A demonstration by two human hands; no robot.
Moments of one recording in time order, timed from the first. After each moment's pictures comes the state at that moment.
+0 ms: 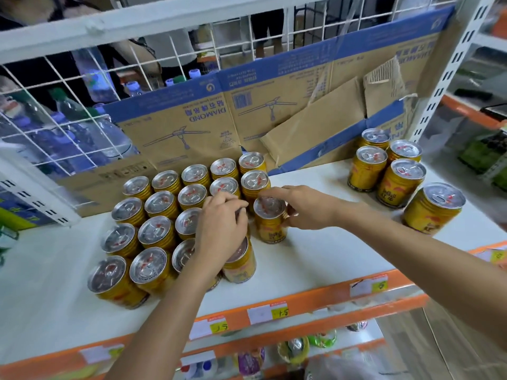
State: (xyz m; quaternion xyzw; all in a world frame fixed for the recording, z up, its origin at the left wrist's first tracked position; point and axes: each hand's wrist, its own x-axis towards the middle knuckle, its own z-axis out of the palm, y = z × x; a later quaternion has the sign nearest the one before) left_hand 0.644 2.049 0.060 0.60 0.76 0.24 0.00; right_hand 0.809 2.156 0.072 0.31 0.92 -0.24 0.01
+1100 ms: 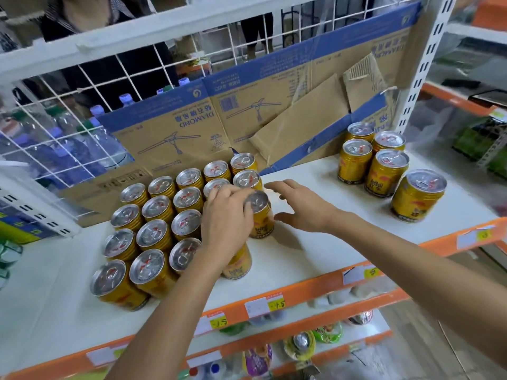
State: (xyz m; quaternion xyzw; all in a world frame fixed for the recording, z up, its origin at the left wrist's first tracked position) left_hand 0.664 2.053 0.072 0.63 0.75 0.21 -0.03; right_hand 0.823 2.139 0.051 0.36 0.89 -0.24 -0.13
